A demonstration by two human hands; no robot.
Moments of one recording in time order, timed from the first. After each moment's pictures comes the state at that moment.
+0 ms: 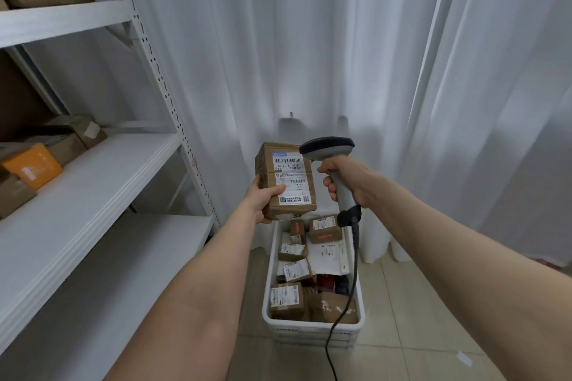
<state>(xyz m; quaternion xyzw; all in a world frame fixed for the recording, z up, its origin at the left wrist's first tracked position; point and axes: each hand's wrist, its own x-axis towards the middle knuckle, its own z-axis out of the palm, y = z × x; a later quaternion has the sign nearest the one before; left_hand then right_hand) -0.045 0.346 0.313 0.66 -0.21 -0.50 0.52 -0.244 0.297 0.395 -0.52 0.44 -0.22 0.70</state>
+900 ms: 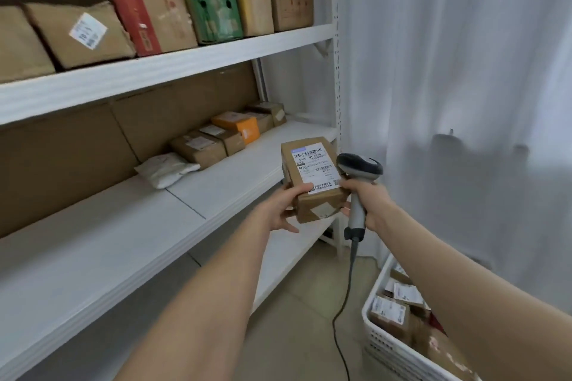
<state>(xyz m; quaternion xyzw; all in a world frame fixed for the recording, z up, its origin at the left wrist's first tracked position) 0.005 0.624 0.382 0.73 -0.11 -0.37 0.57 -0.122 0.485 0.393 -0.49 0.33 -0.18 0.79</state>
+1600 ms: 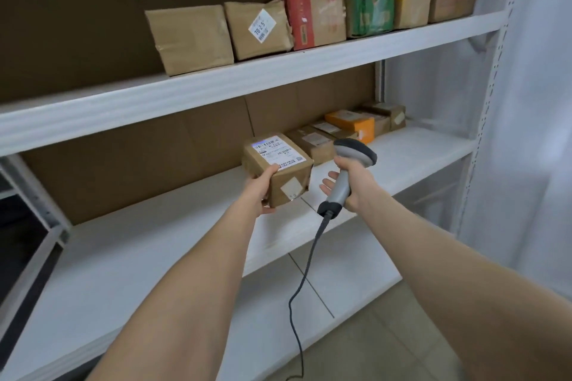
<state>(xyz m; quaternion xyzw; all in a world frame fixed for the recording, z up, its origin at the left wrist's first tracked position) 0.136 0.879 0.429 0.71 0.12 -0.10 0.68 0.066 0.698 0.439 -0.42 0.20 -0.02 0.88</state>
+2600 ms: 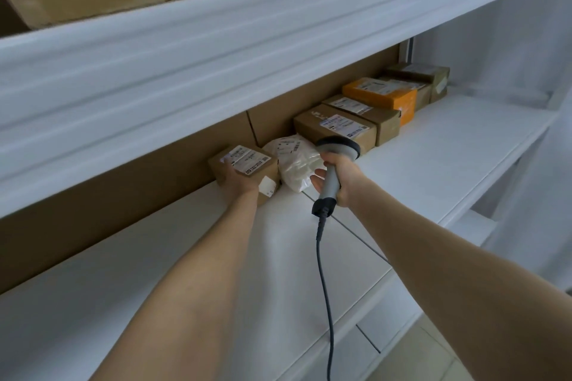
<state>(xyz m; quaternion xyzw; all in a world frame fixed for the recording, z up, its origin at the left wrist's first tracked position) 0.444 0.934 0.340 0.85 0.15 0.07 0.51 0.332 0.758 0.383 -0.42 0.29 0.01 0.86</state>
